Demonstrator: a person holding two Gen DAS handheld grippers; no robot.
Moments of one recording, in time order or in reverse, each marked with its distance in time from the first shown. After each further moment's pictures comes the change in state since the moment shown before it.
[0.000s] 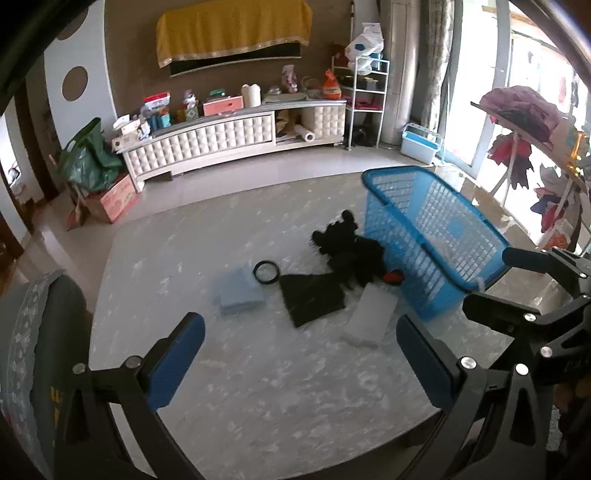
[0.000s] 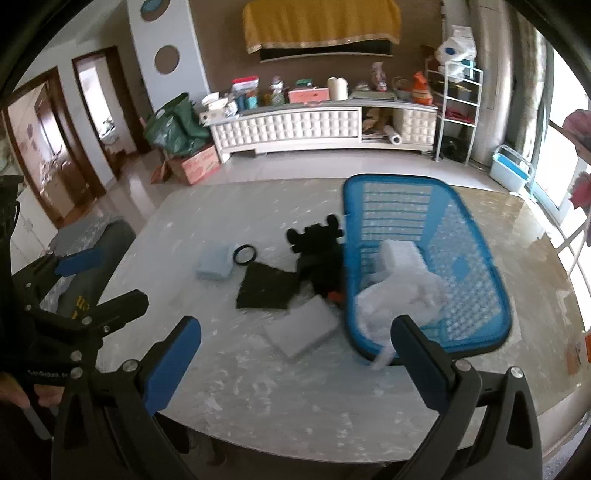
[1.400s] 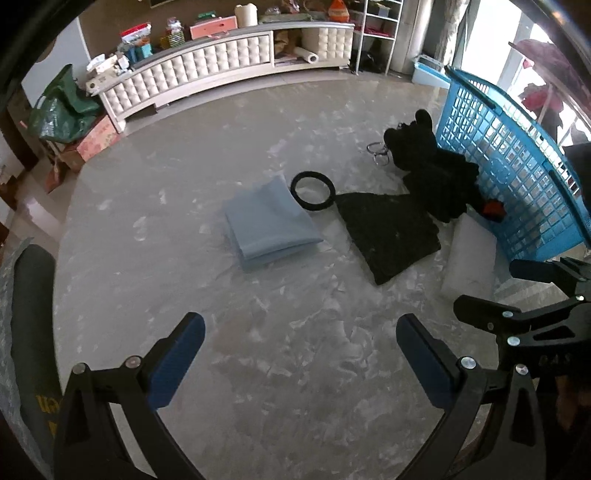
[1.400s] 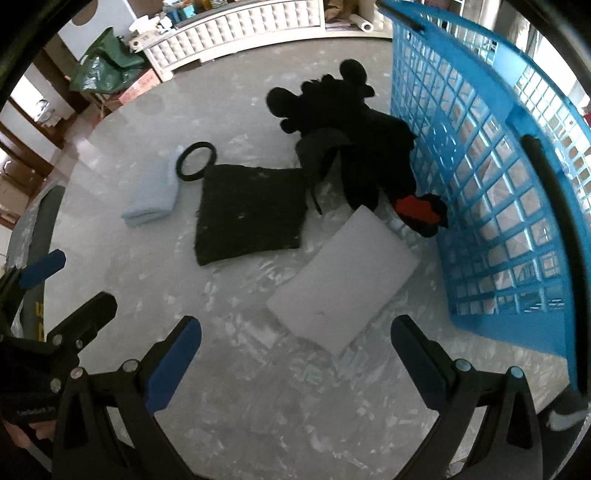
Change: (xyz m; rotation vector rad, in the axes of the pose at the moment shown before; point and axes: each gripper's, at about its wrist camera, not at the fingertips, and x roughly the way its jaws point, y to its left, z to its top) left arm 0.145 0.082 -0.031 0.011 0.299 -0.029; right arm 0.166 0.019 -0.016 0.201 0.418 -0.110
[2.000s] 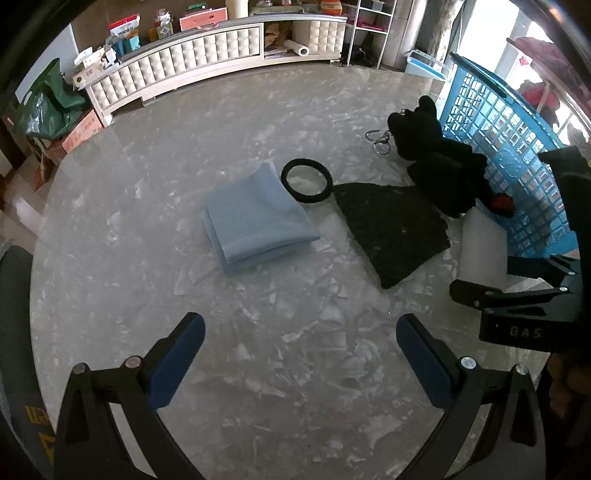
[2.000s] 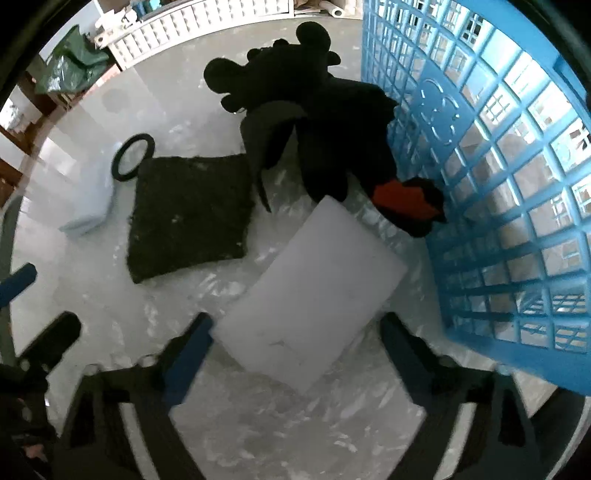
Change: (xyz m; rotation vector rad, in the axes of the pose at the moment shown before) left arm 0.034 0.001 0.005 0.013 0.026 -0.054; right arm 0.042 -0.010 0.006 0.040 0.038 -0.125
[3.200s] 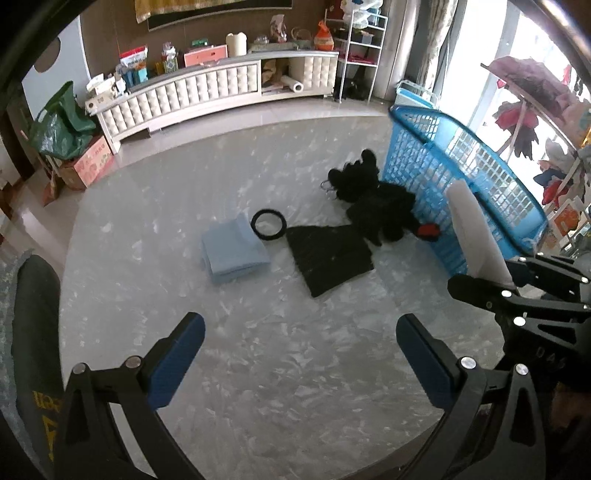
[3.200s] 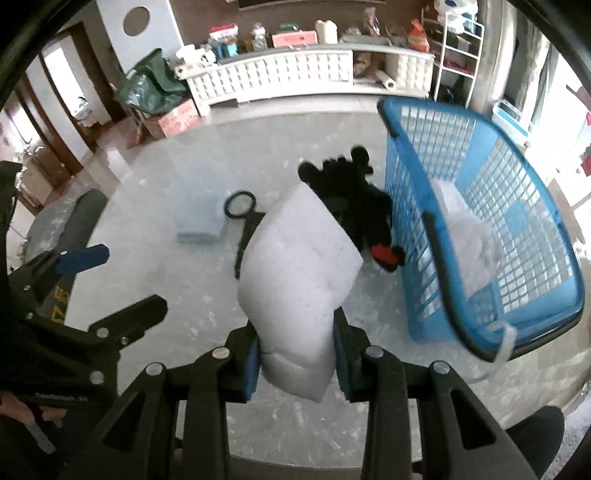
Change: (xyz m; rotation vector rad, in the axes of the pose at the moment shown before) left arm -0.086 -0.046 -0.012 -0.006 -0.124 0.002; right arm -0.138 -0.021 -0.050 -0.166 -0.261 0.184
